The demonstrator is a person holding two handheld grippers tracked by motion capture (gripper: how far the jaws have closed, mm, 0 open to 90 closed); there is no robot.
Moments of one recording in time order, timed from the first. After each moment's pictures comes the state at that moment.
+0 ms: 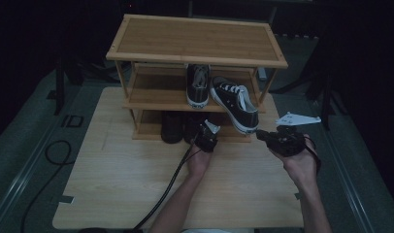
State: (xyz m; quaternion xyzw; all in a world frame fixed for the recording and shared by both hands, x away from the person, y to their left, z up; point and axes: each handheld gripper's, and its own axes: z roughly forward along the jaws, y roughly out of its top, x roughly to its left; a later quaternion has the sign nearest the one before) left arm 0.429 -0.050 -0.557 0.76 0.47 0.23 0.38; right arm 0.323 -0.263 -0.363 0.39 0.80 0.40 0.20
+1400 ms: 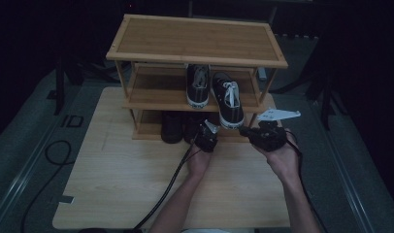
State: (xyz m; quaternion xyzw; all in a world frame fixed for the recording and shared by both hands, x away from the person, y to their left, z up) left arm 0.429 -0.050 -0.557 0.76 0.47 0.23 0.38; right arm 0.337 -0.223 -0.366 0.36 0.81 0.42 0.18
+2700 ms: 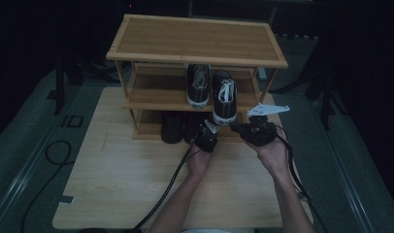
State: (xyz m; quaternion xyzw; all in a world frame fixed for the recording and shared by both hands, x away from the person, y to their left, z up) left arm 0.429 -0.050 -0.557 0.76 0.47 0.23 0.38; right arm 0.351 -0.202 -0.366 0.35 0.81 0.43 0.17
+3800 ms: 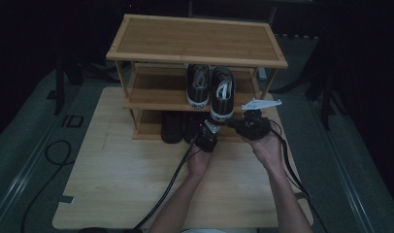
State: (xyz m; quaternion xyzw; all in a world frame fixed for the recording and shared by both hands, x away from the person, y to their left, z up) left arm 0.429 -0.050 -0.557 0.76 0.47 0.23 0.38; right arm 0.372 -0.192 -0.371 0.36 0.82 0.42 0.16
